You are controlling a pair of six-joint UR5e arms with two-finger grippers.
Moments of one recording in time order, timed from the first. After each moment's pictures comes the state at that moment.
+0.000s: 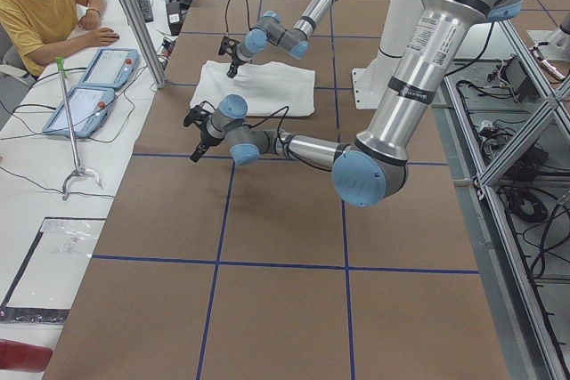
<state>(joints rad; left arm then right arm) -0.95 -1.99 -1.26 -2.49 -1.79 -0.65 0.57 -0.47 0.87 -1.50 1.26 1.21</state>
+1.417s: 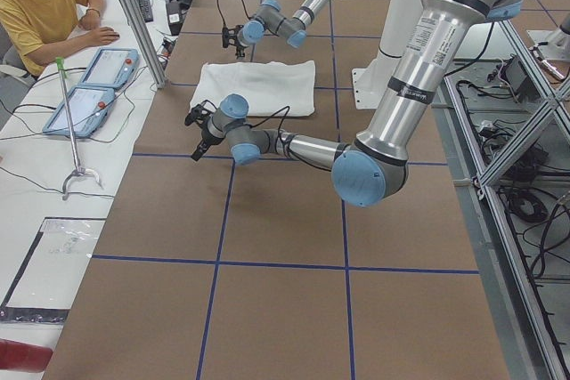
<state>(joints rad) -0.94 -1.99 -1.26 -2.50 -1.79 -0.65 0.63 -0.64 1.09 -1.77 1.24 0.85</state>
